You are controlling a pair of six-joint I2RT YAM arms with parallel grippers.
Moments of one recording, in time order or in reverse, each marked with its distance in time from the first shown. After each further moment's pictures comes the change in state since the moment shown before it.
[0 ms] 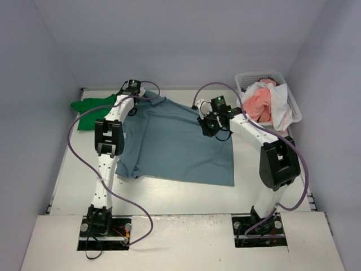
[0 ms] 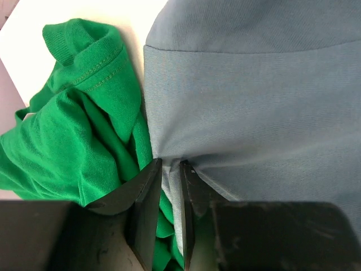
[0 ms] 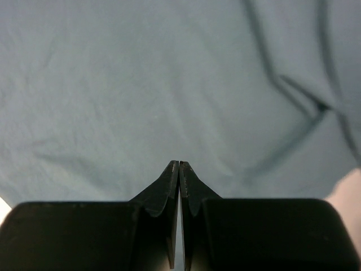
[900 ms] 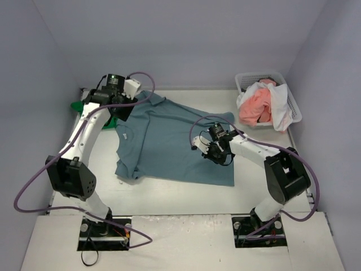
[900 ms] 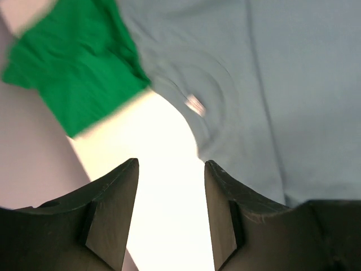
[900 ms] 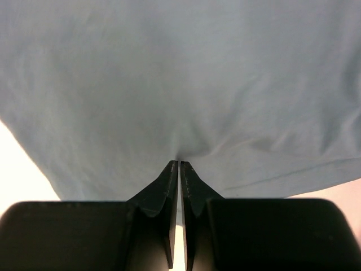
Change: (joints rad) left arm -0.067 -0.923 -0.594 -0.225 0.321 -0.109; right arm 0.104 -0.146 -0.365 -0.100 0.134 -0.380
